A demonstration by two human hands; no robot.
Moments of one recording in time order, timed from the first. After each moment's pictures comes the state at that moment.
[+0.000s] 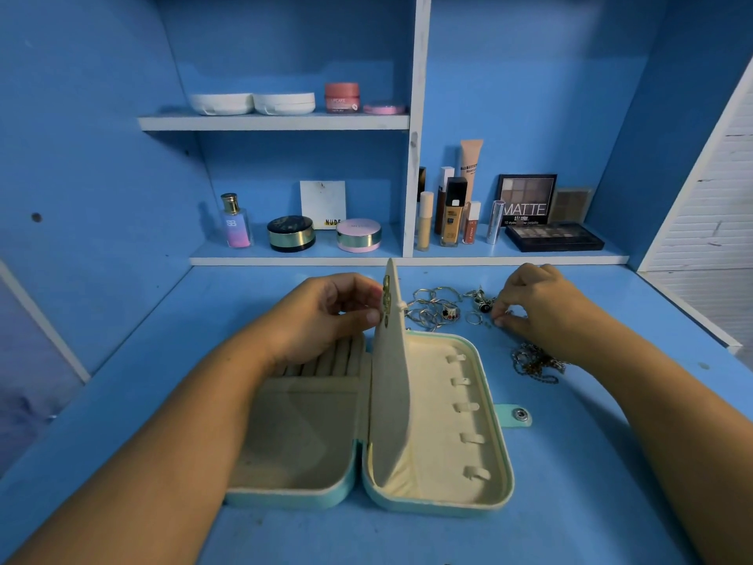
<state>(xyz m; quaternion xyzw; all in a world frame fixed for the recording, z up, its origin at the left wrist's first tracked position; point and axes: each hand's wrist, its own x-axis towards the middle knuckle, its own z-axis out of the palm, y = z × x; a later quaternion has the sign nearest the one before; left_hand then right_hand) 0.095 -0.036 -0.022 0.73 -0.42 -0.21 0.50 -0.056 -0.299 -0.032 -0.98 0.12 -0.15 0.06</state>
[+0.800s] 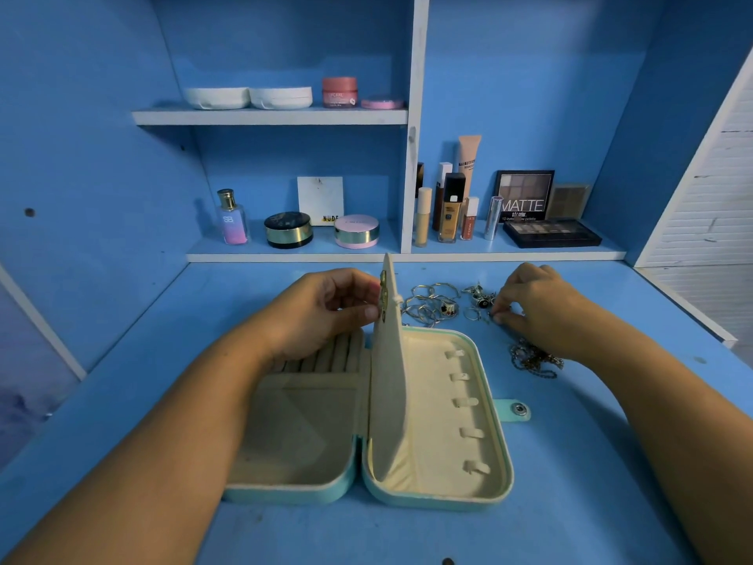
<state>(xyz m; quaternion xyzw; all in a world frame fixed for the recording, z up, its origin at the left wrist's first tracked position) 0.092 -0.036 -0.019 0.72 -0.42 -0.21 0.51 -0.057 -0.294 -0.028 -0.98 0.16 -0.08 0.06</state>
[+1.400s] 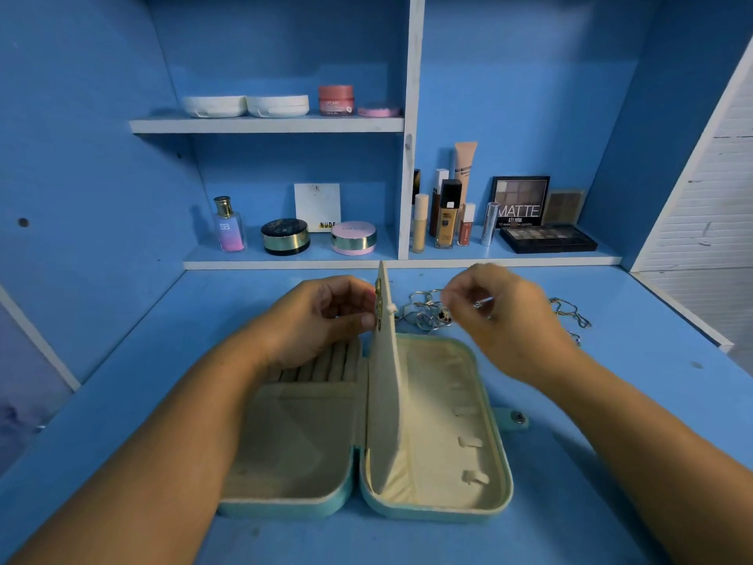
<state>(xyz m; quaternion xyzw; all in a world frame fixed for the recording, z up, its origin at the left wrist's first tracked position) 0.090 -0.034 -0.017 0.72 -0.41 -0.22 0.51 -0.055 -0.223 -0.016 -0.89 0.12 -0.30 0.32</state>
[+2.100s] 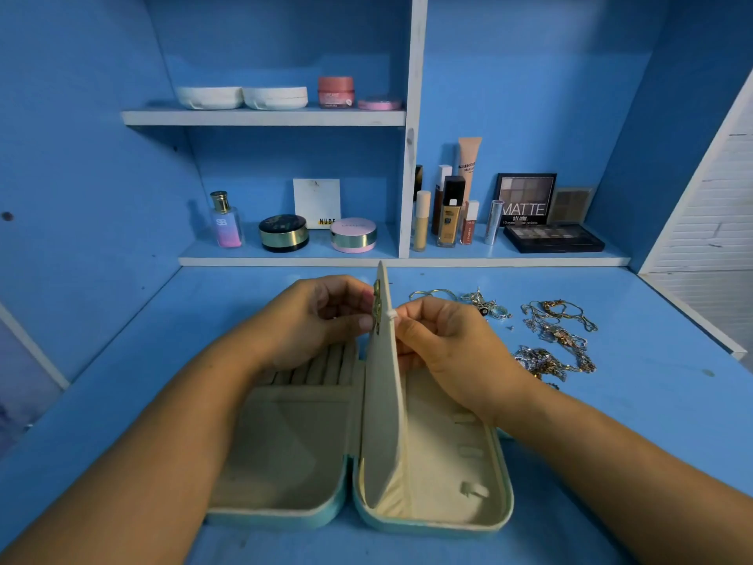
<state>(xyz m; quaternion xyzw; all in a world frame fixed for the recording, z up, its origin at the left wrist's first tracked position) 0.093 -0.036 -0.016 0.72 -0.43 -0.23 0.50 -0.041 -0.175 -0.024 -0.70 0.07 -0.15 0.70</state>
